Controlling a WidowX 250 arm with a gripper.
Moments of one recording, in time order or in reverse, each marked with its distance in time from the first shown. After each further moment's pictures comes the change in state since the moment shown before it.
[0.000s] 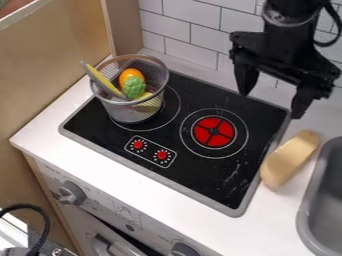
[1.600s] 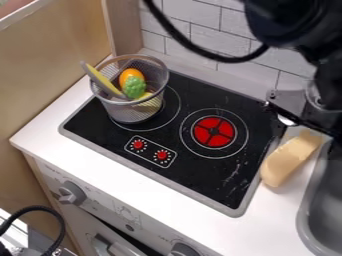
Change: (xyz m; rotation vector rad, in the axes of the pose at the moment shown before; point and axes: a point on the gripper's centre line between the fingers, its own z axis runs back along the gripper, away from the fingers) arm -0.003 -0.050 -0.048 0.049 -0.218 0.072
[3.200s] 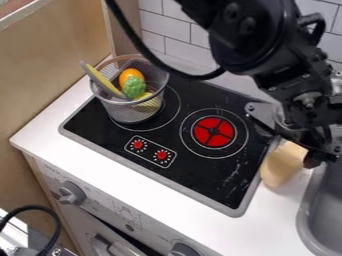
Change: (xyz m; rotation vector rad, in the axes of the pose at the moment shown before) arm -0.010 0.022 -0.025 -0.029 -0.036 -0.043
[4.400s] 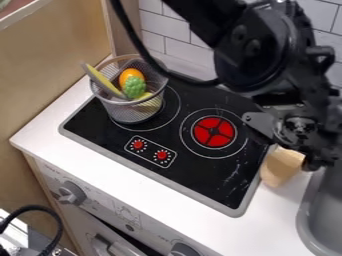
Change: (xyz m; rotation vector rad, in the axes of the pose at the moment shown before) arm -0.007 -0.007 -0.006 0.030 -0.056 0.042
